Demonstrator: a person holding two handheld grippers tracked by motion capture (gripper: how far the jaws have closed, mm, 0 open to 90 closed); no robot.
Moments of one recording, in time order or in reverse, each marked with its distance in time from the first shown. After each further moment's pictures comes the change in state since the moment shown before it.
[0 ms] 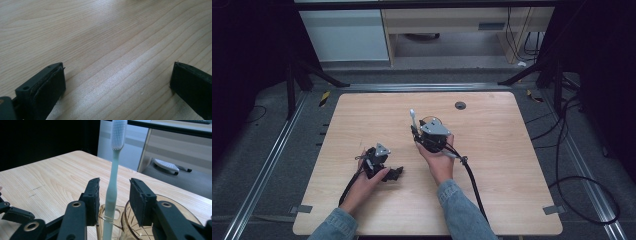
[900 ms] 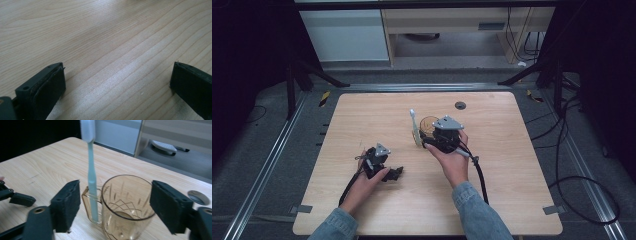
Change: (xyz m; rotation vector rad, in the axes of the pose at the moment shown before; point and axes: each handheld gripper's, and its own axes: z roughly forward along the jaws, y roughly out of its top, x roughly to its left) left arm 0.000 0.000 0.000 0.000 0.000 0.000; right arm -0.023 0.016 -0.035 0.145 -0.028 0.045
